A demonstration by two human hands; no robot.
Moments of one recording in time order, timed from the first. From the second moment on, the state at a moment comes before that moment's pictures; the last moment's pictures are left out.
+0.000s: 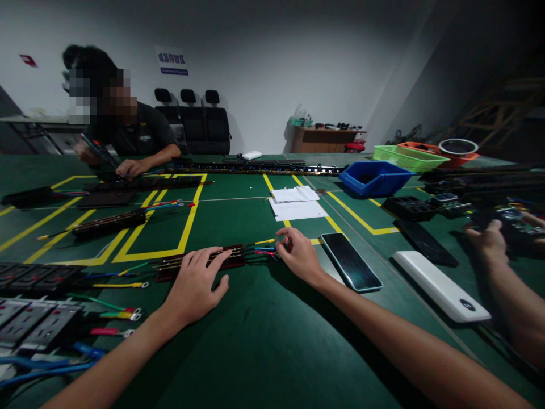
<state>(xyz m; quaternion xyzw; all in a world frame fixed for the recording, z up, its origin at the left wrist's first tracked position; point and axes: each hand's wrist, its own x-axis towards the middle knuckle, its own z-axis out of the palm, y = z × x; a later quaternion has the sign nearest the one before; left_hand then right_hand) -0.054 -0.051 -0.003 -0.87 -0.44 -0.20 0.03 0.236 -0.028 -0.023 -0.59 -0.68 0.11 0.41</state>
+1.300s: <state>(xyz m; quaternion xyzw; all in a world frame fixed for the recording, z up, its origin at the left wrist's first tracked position) -0.050 -0.056 0.003 -0.87 -0.46 -0.18 0.03 0.232 -0.035 -0.017 -0.57 -0.65 0.07 0.50</state>
